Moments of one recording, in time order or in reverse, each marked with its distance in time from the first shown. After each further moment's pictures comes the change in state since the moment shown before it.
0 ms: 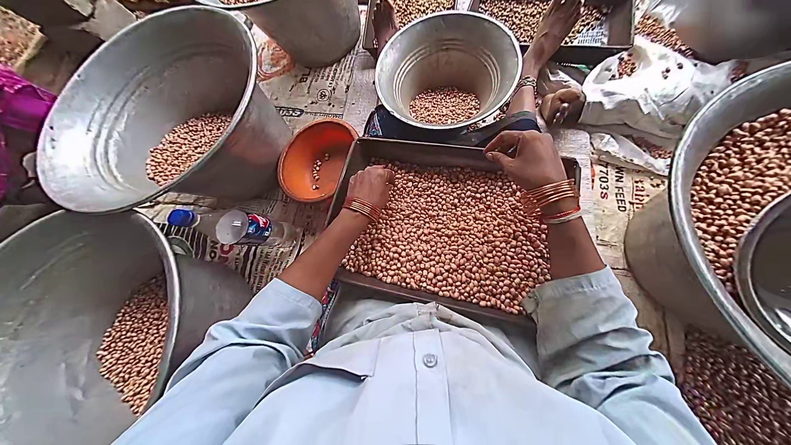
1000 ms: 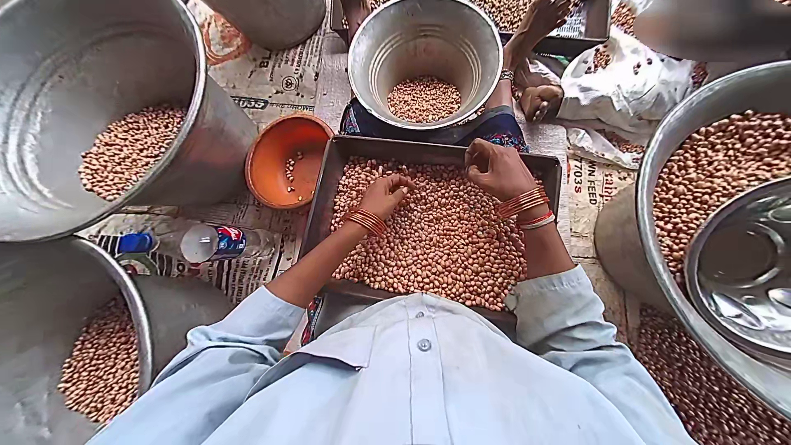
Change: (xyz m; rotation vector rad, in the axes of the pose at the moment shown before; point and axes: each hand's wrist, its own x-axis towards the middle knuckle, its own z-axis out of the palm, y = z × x) left_hand 0.000 0.031 0.008 -0.855 -0.281 0.079; right_hand 0.004 0.004 0.012 0.071 -0.128 -0.016
